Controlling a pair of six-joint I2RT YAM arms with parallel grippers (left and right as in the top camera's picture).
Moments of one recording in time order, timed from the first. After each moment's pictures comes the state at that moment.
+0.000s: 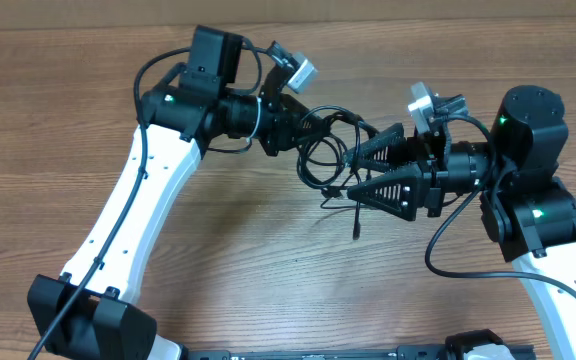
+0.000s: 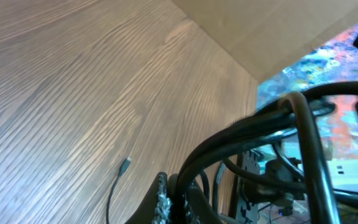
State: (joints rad) left arm -0.31 1.68 1.61 -0.84 0.99 0.15; right arm 0.18 1.13 1.13 -0.23 -1.42 0.26
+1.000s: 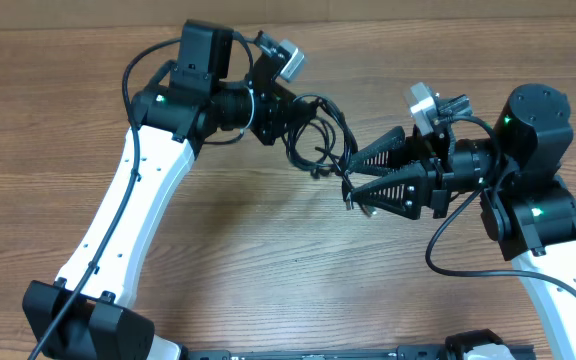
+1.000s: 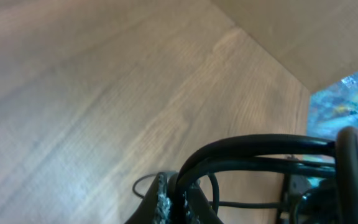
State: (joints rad) left arm -0.30 1.66 1.61 -0.76 0.81 0.13; right arm 0.18 1.14 1.13 -0.15 -1.49 0.31
